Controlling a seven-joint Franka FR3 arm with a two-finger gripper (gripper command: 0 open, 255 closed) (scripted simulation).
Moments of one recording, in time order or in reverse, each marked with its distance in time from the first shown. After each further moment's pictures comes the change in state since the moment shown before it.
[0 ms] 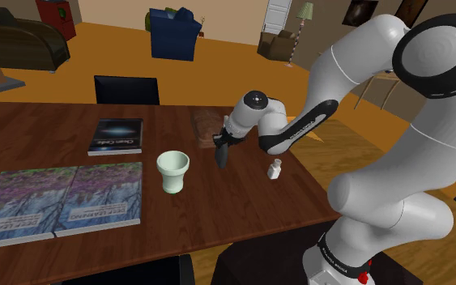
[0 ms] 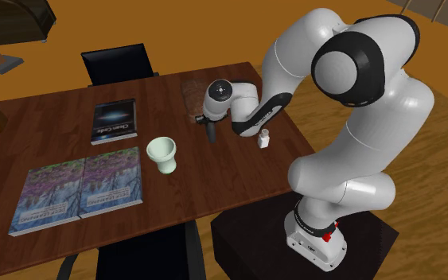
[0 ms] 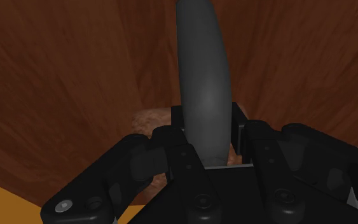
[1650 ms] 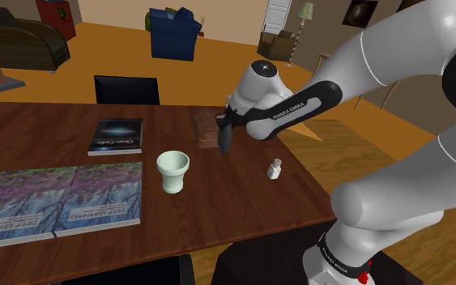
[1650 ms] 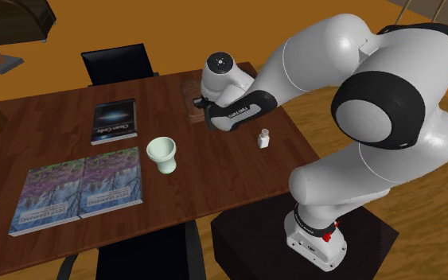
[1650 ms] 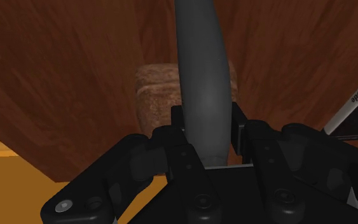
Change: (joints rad) arm 0.346 -0.279 -0.261 -0.049 0.829 -0.078 -0.686
